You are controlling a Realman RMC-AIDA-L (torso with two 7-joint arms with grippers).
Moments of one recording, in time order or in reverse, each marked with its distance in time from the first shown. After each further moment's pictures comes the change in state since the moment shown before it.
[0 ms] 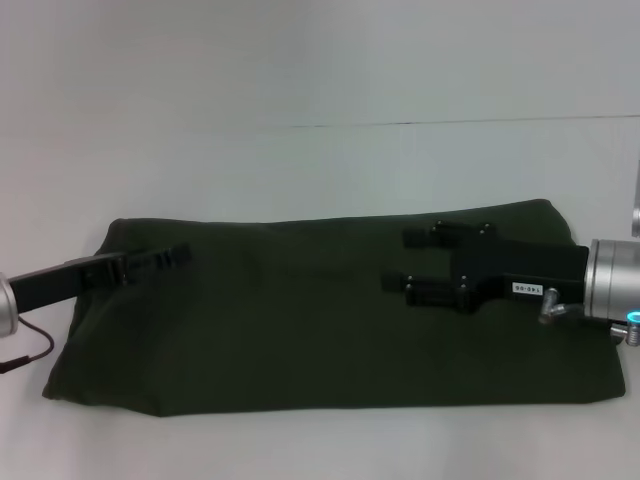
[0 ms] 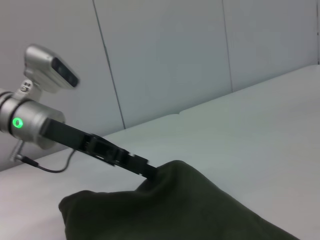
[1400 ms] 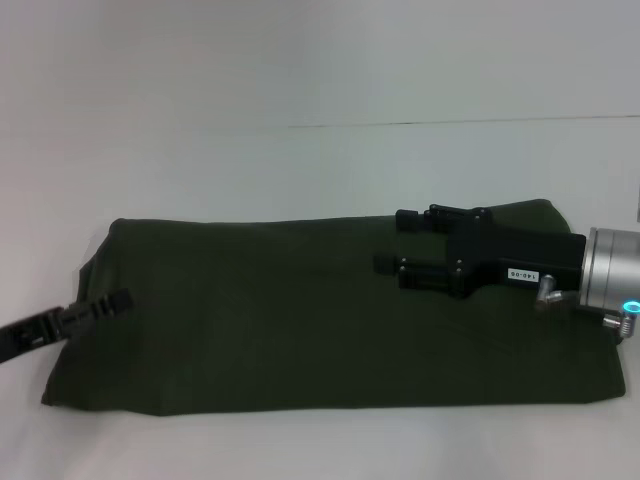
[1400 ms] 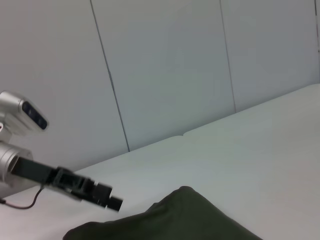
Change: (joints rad) left arm 0.194 -0.018 0.010 0.114 -0.092 0.132 -0.057; right arm 0.006 -0.002 -0.011 0.015 0.065 -0.013 0.002
